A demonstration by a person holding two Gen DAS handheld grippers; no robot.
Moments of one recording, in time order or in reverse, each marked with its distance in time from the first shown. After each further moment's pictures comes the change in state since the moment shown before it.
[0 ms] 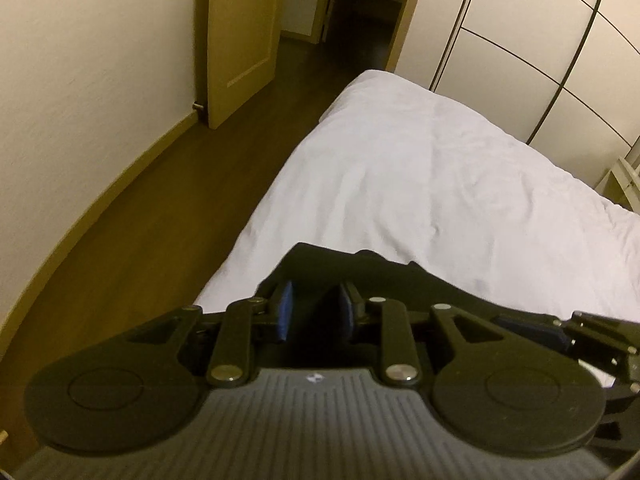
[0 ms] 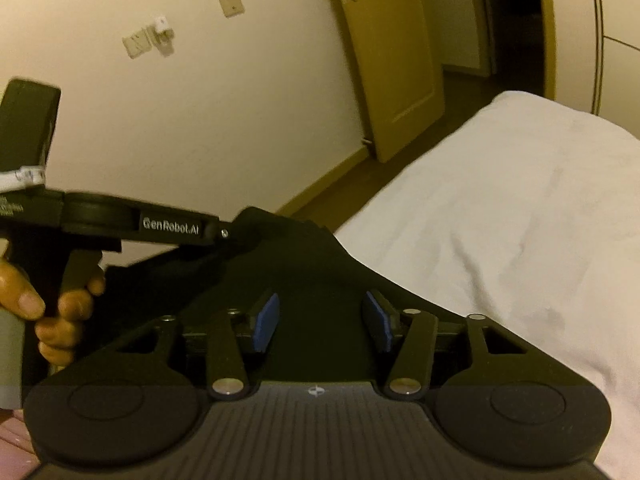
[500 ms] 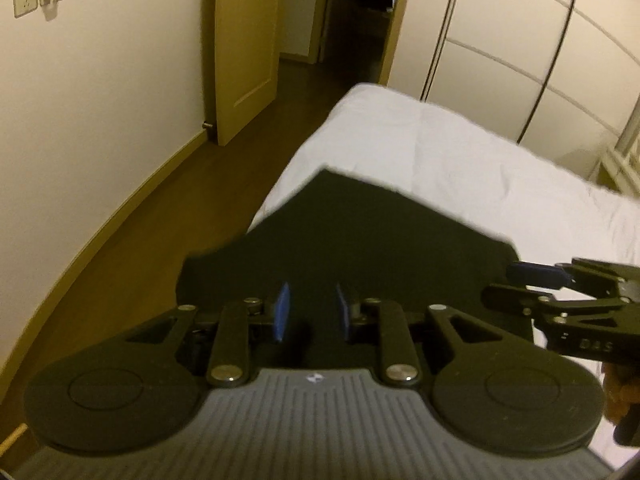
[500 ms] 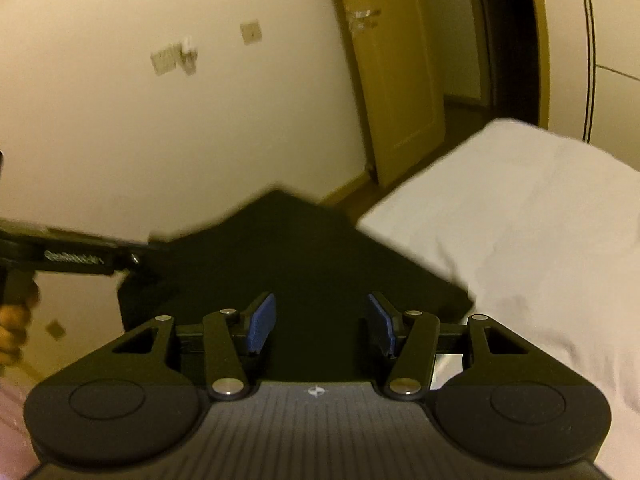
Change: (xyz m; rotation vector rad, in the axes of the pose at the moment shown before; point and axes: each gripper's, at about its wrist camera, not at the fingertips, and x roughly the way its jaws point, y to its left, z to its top) left arm -0.104 -0.010 -0.084 0.069 -0.027 0.031; right arm -0.082 0.021 -0.060 -0.058 -0.024 -0.030
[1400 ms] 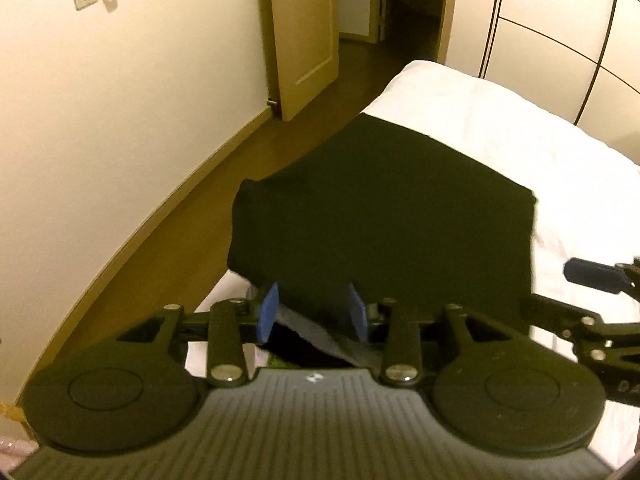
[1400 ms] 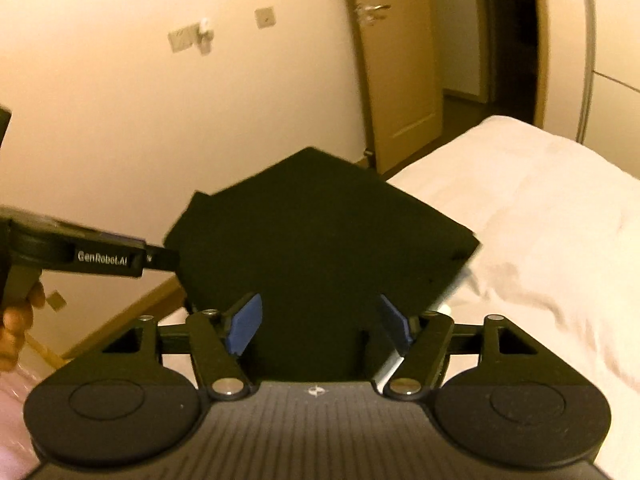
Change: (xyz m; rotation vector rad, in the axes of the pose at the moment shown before) left arm -0.080 -0.041 -0.036 -0.067 0.040 0.207; right arm -0.079 0.040 -0.027 -0.003 -0.012 -0.020
